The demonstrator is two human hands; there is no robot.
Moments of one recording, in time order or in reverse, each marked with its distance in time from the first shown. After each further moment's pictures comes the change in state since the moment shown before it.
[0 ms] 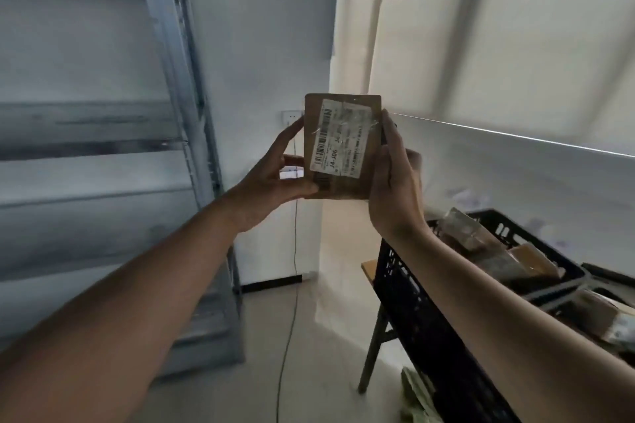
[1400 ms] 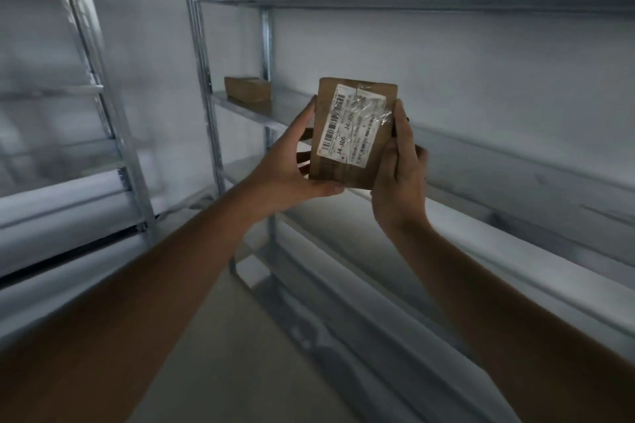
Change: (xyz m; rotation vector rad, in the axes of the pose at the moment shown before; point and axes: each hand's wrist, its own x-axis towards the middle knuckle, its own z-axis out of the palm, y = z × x) left_hand -0.429 0.040 -0.747 0.602 1.002 -0.191; right_hand -0.131 -0.502 0.819 0.766 -0.670 -0.260
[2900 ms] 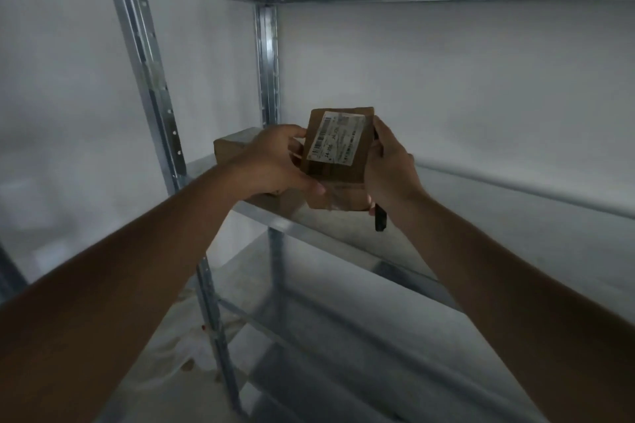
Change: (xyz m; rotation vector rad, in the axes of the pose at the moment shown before) left_hand 0.551 -0.390 -0.356 0.266 -0.222 -0.036; right_hand 0.429 0.206 0.519 -0.249 -0.066 0.434
